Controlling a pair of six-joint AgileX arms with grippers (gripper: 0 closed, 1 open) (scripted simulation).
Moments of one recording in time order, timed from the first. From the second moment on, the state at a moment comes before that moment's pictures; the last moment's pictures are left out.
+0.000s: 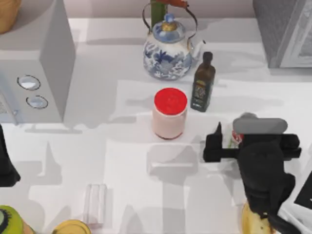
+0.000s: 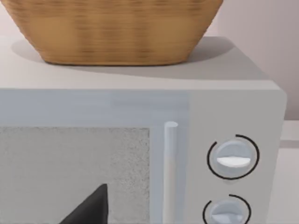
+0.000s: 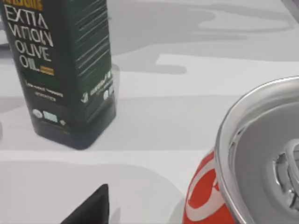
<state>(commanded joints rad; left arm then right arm) 0.00 0.00 0.00 0.00 0.00 0.00 0.68 2.08 0.45 1.25 0.68 0.26</state>
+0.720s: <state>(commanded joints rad) 0.00 0.00 0.00 0.00 0.00 0.00 0.68 2.08 0.45 1.25 0.68 0.26</state>
